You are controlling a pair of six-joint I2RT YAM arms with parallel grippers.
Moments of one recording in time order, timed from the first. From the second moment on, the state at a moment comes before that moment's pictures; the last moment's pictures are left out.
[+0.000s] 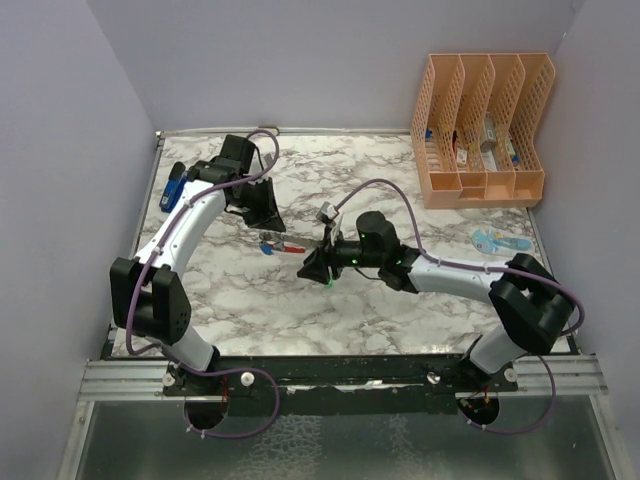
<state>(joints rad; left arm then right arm) -0.27 1.60 1.45 -1.00 0.43 -0.41 0.84 1.57 0.82 0.44 -0.53 0.26</state>
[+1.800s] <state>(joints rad) -0.31 1.43 1.23 -0.76 0.34 -0.76 0.92 1.63 0.90 0.58 -0.14 0.39</state>
